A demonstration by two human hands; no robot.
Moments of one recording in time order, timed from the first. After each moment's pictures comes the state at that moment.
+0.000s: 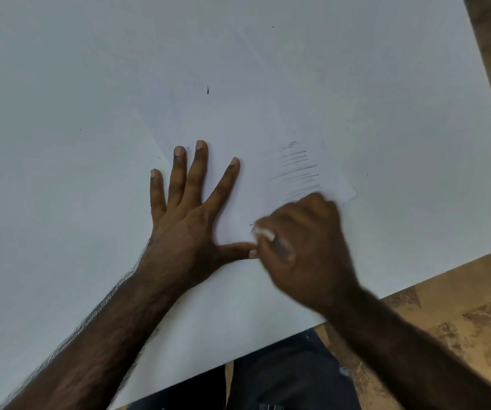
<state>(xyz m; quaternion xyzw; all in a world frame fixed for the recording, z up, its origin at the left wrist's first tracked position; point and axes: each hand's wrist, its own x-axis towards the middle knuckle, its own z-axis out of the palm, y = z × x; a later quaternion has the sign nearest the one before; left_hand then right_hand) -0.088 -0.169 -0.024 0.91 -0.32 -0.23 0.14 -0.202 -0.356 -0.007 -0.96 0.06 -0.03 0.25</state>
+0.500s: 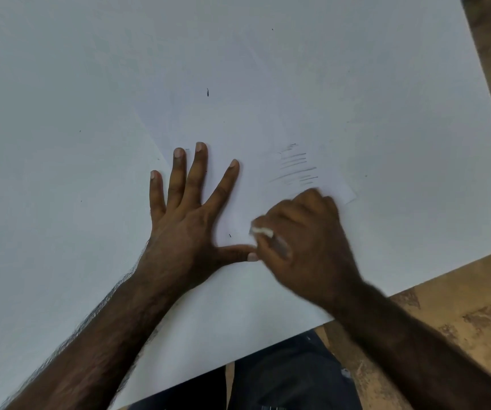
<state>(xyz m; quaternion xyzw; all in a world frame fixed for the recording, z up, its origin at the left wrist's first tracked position) -0.087 -0.169 -0.024 0.91 -0.33 -0.23 0.13 -0.195 -0.361 -0.002 -0.97 0.02 0.00 0.24</state>
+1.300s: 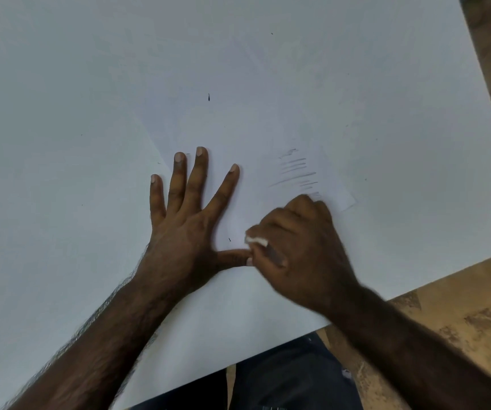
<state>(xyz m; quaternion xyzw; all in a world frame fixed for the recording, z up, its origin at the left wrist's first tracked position) -0.089 -0.168 -0.027 0.91 -0.34 -0.22 0.13 -0.195 -0.361 -0.003 -0.96 -0.01 0.02 0.27</state>
